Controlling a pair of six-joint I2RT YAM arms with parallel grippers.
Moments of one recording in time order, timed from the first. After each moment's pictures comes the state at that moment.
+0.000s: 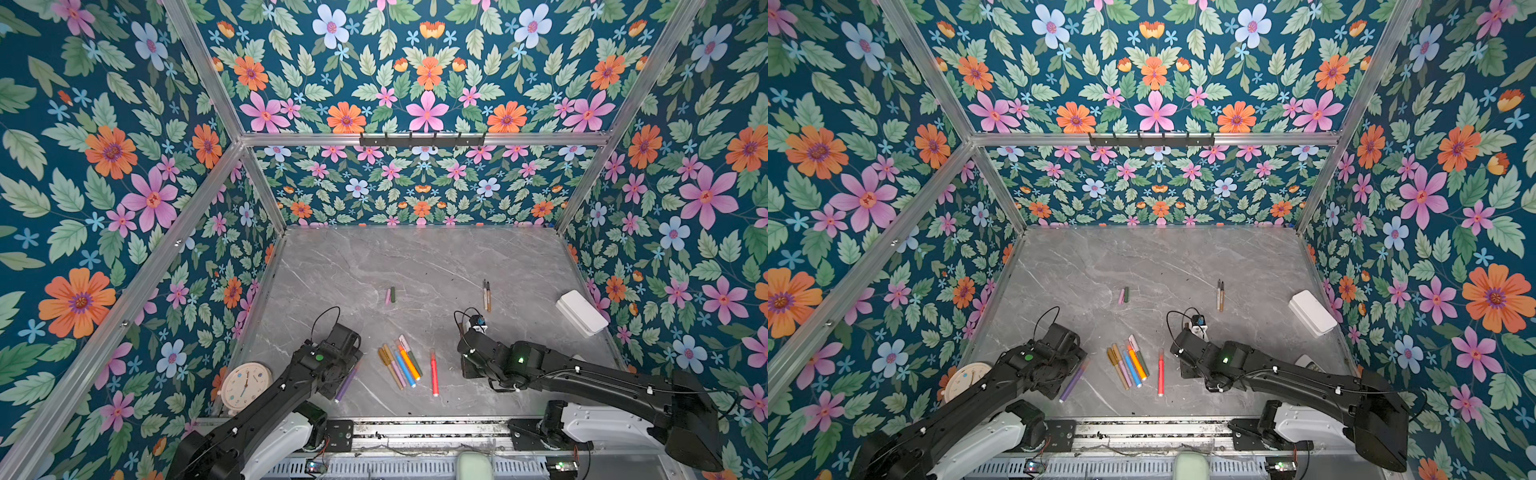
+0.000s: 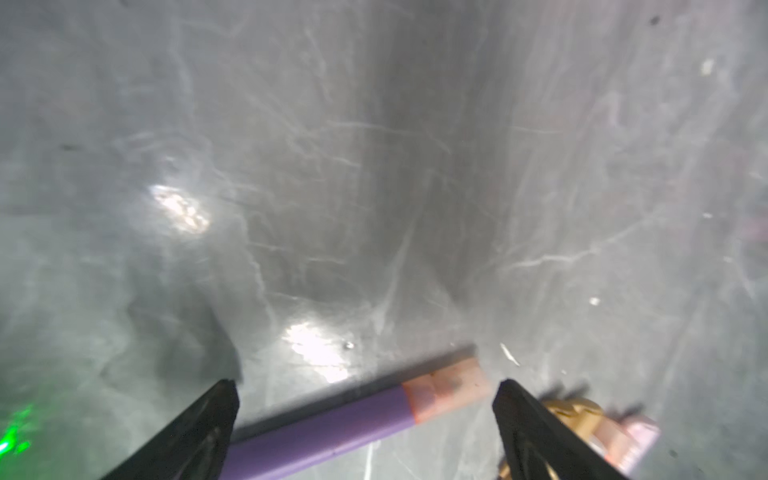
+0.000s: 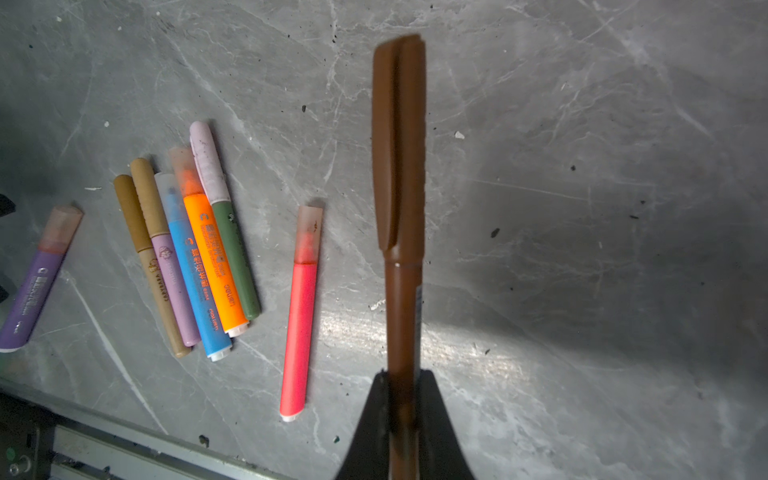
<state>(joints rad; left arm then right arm) -0.55 0.88 0.41 -0.79 -0.12 -1.43 1.05 1.14 0.71 -0.68 0.24 0.92</state>
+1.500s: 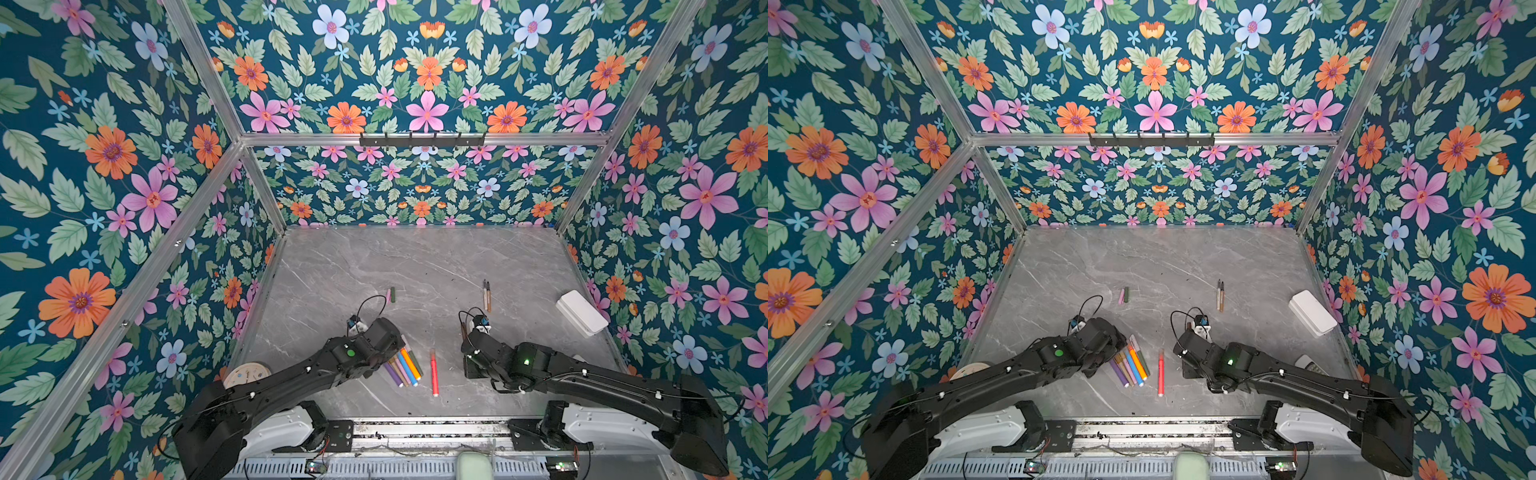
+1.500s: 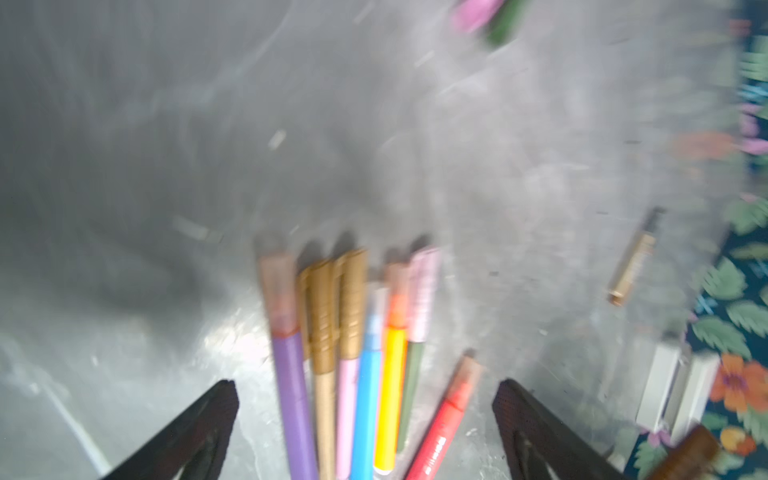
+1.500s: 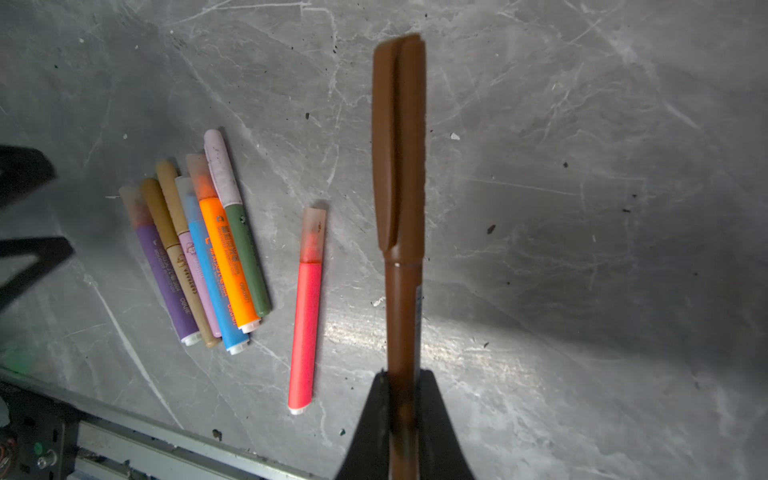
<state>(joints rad) -0.92 1.08 0.65 -0.53 -0.25 -1.34 1.05 1.09 0.71 -0.70 0.24 0.93</state>
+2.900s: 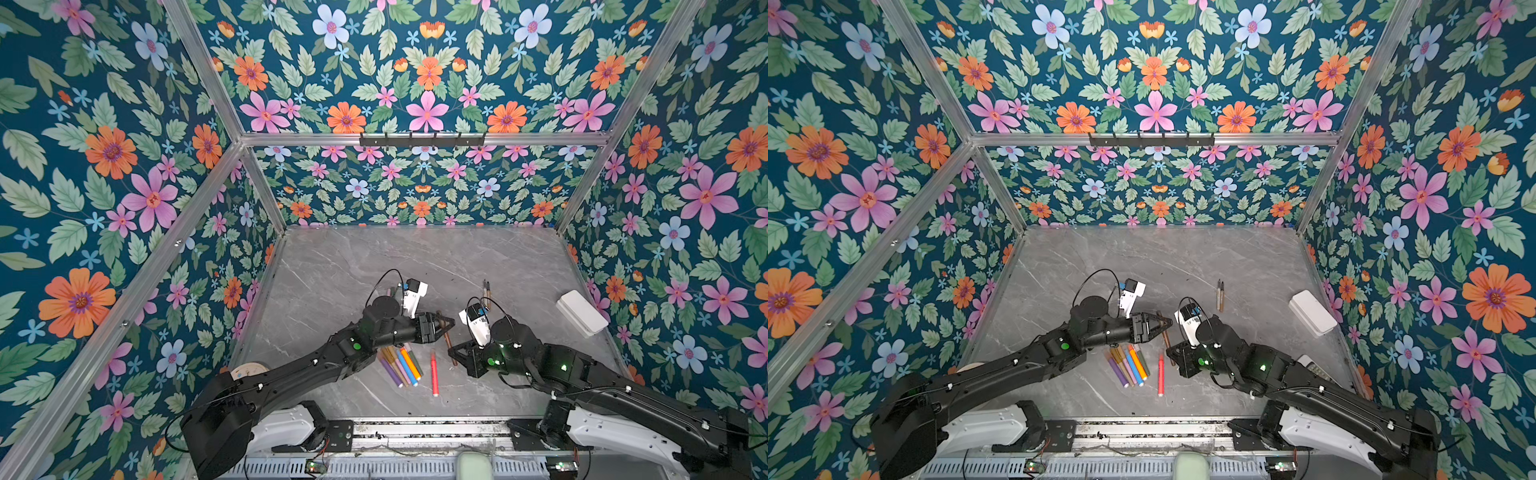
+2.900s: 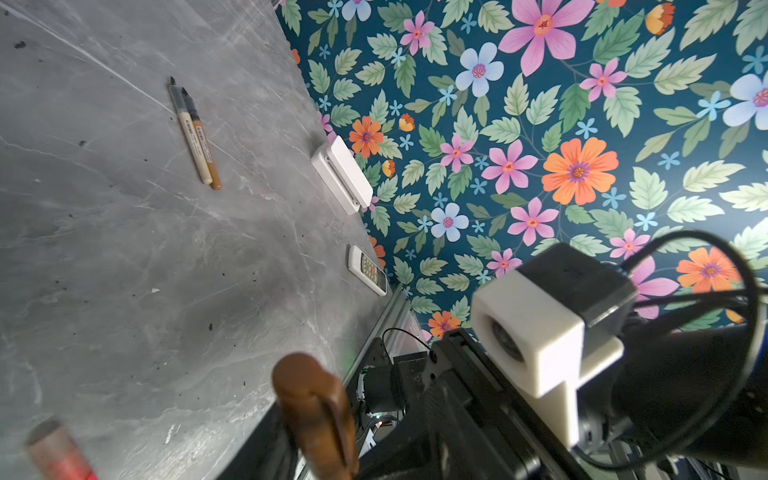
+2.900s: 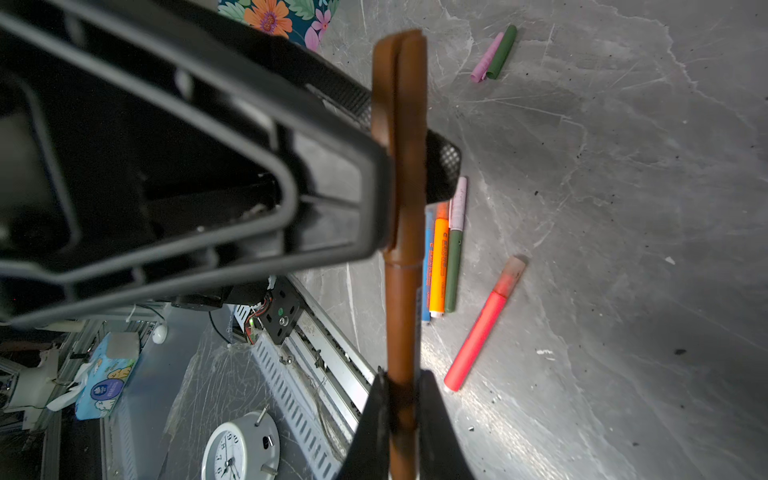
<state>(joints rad) -0.92 1.19 0.68 0.28 0.40 -0.95 0.99 0.86 0.72 -0.47 -0.11 0.63</state>
